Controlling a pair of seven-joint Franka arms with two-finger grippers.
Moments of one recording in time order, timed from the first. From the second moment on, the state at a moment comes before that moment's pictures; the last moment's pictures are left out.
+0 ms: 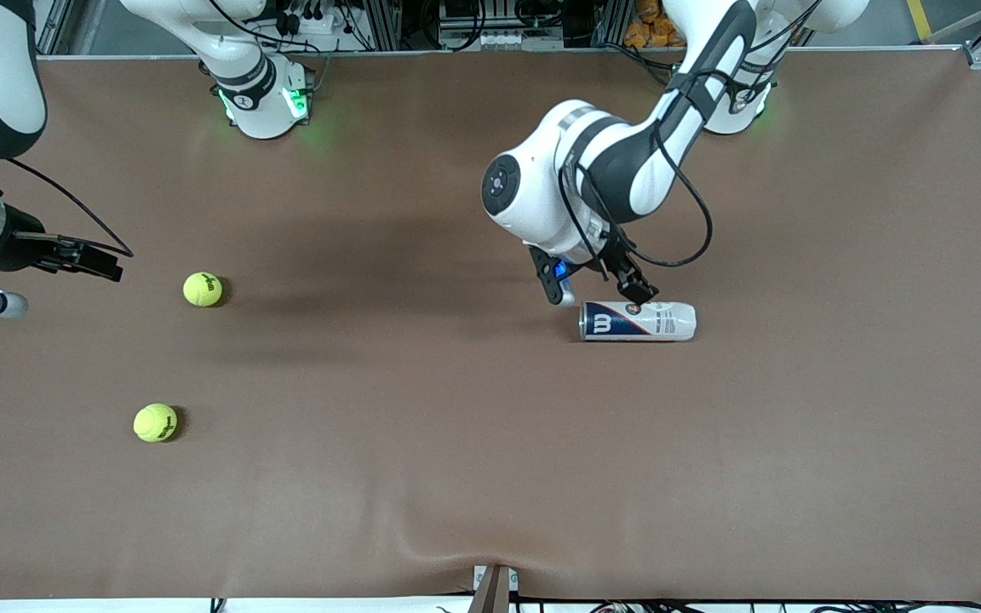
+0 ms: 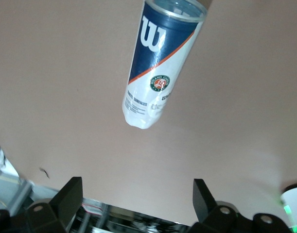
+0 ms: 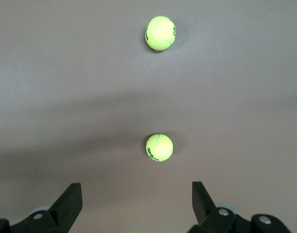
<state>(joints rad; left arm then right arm) -0.69 0.53 -0.06 -1.49 0.52 1.52 0.46 -0.03 0.06 -0.04 -1.76 0.00 1.71 0.08</state>
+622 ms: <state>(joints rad) -0.62 0.57 -0.06 -1.53 0.53 1.60 0.77 -0.04 0.05 -0.04 -1.80 0.00 1.72 0.08</state>
